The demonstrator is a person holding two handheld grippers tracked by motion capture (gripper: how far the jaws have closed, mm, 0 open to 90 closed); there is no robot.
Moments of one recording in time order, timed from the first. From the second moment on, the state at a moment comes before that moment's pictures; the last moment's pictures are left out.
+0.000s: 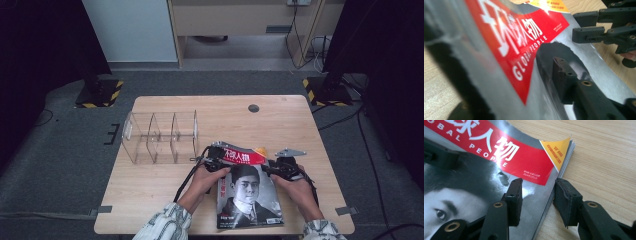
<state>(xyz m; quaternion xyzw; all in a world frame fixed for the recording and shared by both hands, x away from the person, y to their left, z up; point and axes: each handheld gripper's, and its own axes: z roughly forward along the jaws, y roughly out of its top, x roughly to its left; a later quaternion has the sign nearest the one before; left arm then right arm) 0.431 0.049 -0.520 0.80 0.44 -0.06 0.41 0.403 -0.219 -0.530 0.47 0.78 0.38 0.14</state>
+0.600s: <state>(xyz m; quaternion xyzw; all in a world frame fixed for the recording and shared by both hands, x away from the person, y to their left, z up) 0.435 0.049 -0.515 0.79 0.44 -0.06 0.41 0.402 -0.220 -0.530 0.46 0.79 0.38 0.15</state>
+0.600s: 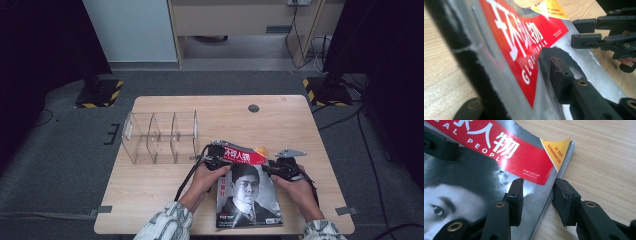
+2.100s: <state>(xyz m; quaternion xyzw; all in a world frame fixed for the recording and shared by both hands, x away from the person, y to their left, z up) 0.434 0.047 -0.500 0.81 0.40 -0.02 0.44 0.405 -0.222 -0.527 0.48 0.78 0.38 0.15</state>
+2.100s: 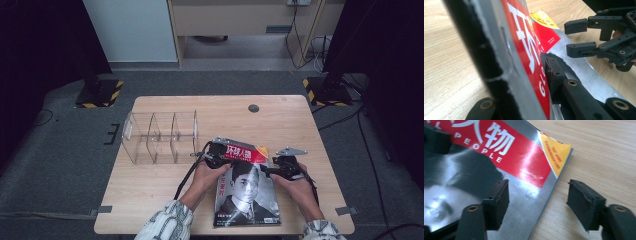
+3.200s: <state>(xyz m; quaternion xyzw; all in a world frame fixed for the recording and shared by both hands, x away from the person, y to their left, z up) 0.420 0.056 -0.444 0.80 0.32 0.04 0.51 0.407 -0.216 -0.525 0.45 0.78 0.42 0.12</state>
